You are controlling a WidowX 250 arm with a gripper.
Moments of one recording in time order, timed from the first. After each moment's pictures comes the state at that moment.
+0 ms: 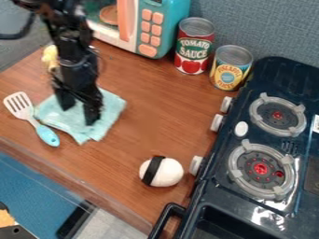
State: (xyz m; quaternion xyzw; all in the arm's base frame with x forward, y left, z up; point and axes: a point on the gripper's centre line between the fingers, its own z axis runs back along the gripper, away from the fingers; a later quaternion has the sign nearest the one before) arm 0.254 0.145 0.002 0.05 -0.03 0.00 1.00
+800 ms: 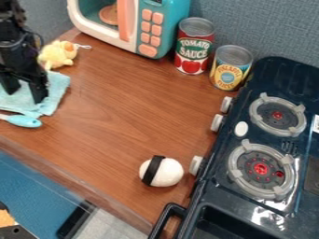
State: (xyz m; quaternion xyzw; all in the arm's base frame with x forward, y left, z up) arm 0.229 0.237 0.004 0.06 -0.04 0.12 0.99
